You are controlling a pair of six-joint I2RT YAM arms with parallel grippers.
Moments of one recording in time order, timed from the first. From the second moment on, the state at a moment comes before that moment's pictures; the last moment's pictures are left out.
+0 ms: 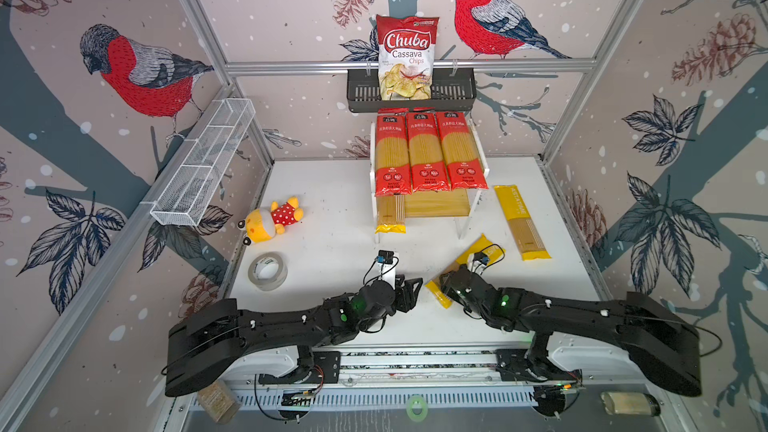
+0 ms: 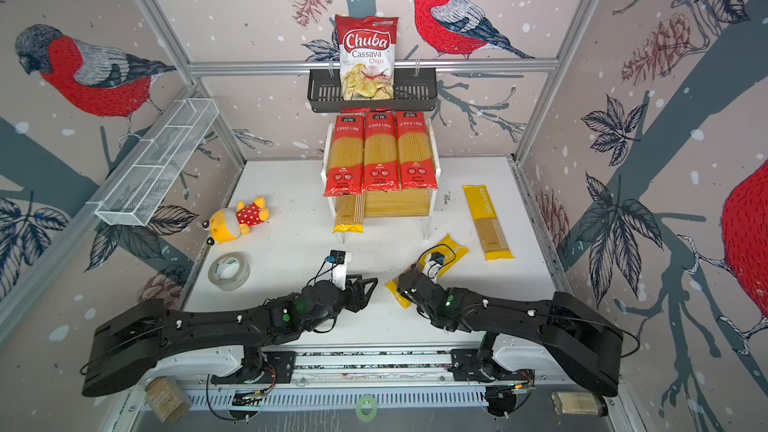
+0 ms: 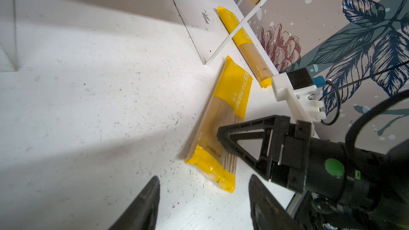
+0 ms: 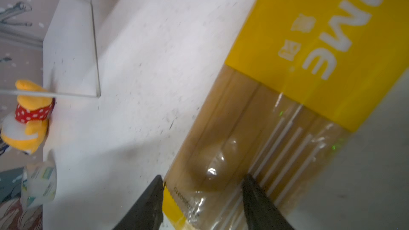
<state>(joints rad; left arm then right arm) -1.17 1.16 0.36 0.35 -0.32 -0.79 1.10 1.23 0.39 -0.06 0.33 1.33</state>
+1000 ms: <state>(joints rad) -1.07 1.56 0.55 0.45 -0.08 -0.74 0.38 0.76 0.13 -0.09 -0.06 1.15</state>
